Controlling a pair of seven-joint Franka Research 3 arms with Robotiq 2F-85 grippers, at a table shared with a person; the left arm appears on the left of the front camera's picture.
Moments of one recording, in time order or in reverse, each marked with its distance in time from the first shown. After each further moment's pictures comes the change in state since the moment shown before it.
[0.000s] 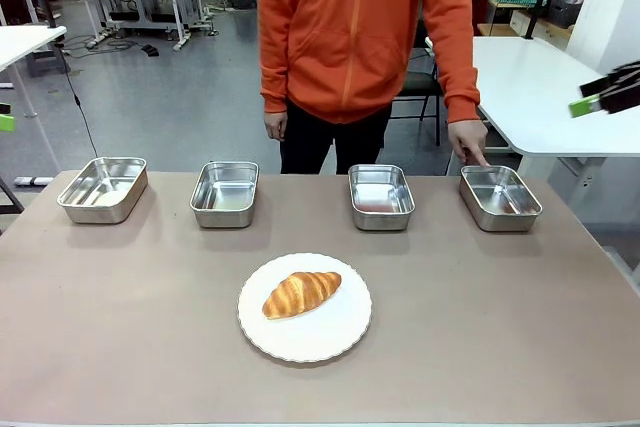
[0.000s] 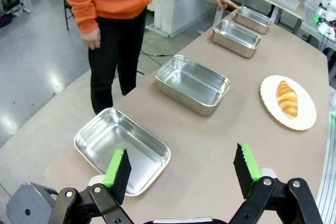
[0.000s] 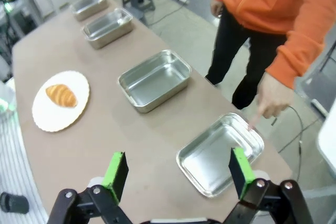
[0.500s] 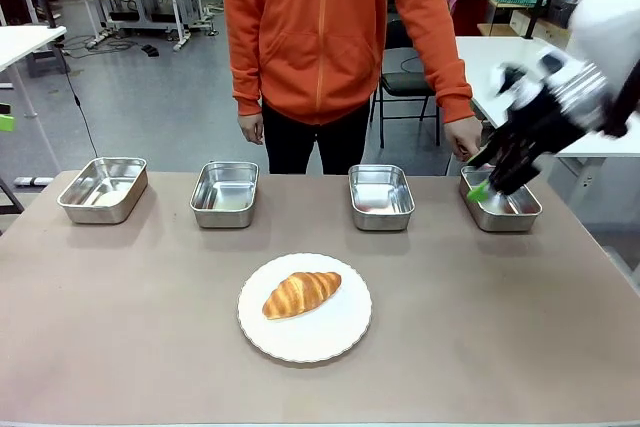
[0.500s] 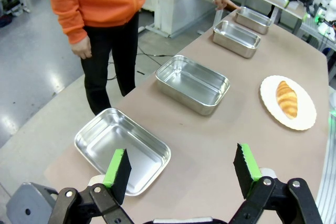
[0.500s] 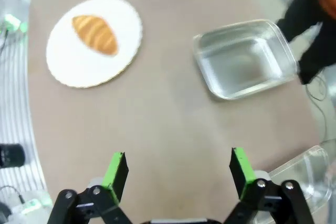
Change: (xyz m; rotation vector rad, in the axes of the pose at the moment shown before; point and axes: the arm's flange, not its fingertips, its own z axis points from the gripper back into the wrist) left arm 0.000 0.000 0.000 0.000 0.000 0.000; right arm 0.005 0.118 -0.154 0.208 0.321 0.273
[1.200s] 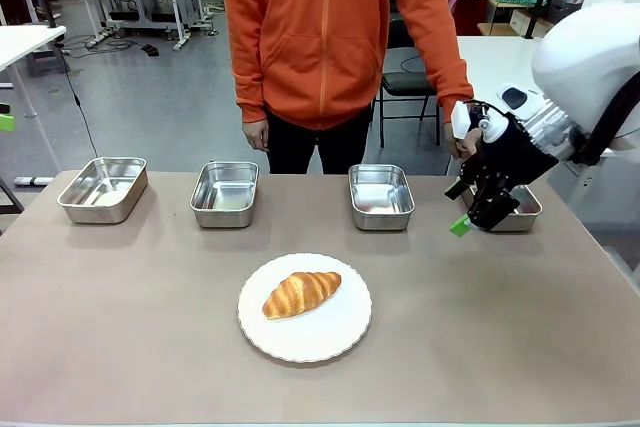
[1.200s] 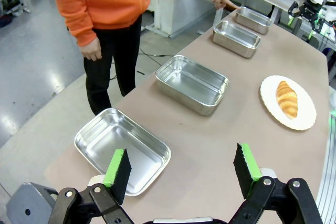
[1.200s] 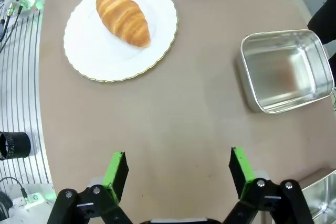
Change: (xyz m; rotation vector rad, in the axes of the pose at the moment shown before) left arm 0.000 0.000 0.000 0.000 0.000 0.000; right arm 0.004 0.023 -0.025 0.053 0.025 0.047
